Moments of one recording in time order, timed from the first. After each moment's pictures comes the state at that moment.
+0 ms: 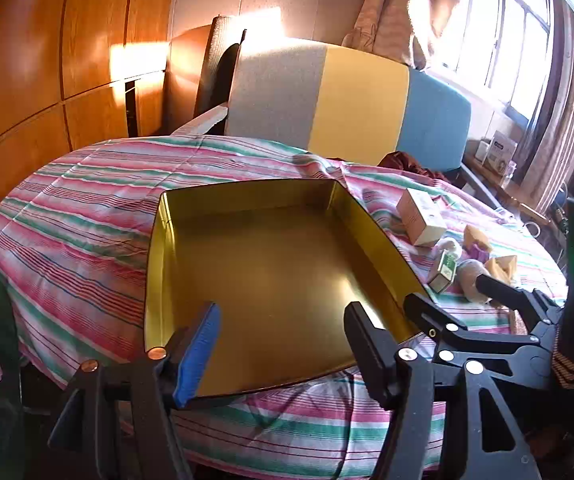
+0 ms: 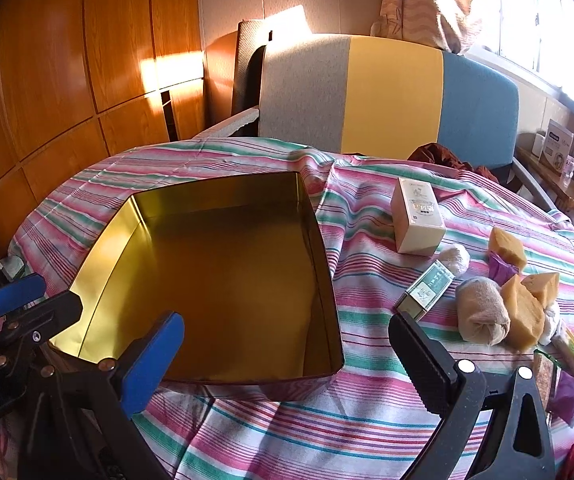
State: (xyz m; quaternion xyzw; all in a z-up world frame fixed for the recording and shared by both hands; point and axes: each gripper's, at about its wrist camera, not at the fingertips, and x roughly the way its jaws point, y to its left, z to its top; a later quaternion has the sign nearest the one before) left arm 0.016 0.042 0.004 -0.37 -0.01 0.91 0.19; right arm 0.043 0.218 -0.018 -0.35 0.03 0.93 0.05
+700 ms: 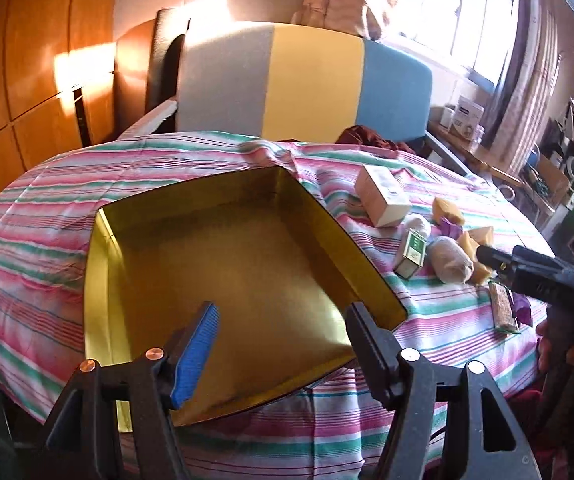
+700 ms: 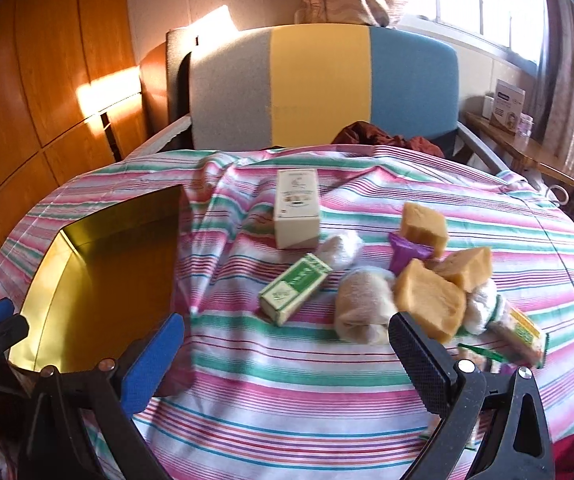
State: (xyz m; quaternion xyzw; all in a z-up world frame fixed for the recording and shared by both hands) left arm -0.001 0.098 0.001 -0.40 0.05 0.88 0.26; right arm 0.071 0.343 -0.002 -0.37 0.09 0.92 0.14
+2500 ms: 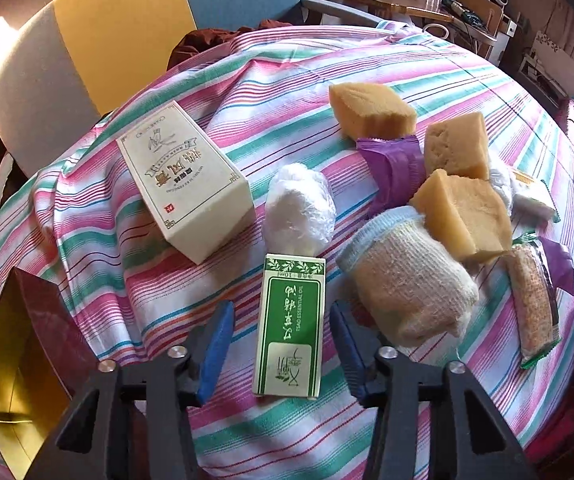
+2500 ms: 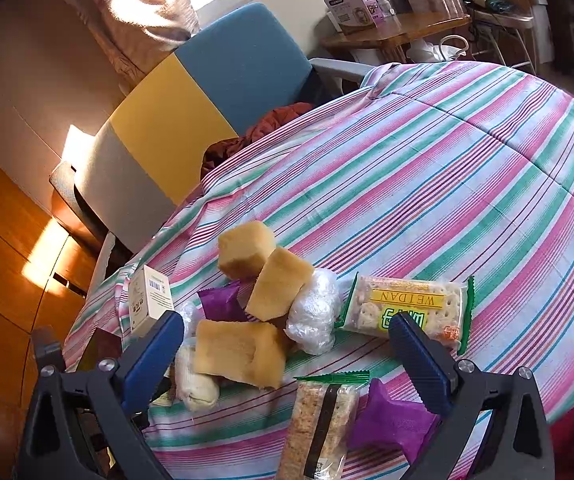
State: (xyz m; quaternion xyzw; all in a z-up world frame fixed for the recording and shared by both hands) left arm -0.067 0.367 -0.081 -0.47 0.29 0.74 0.38; right arm 0.143 0.558 -0.016 -0.30 0.37 0.85 0.23
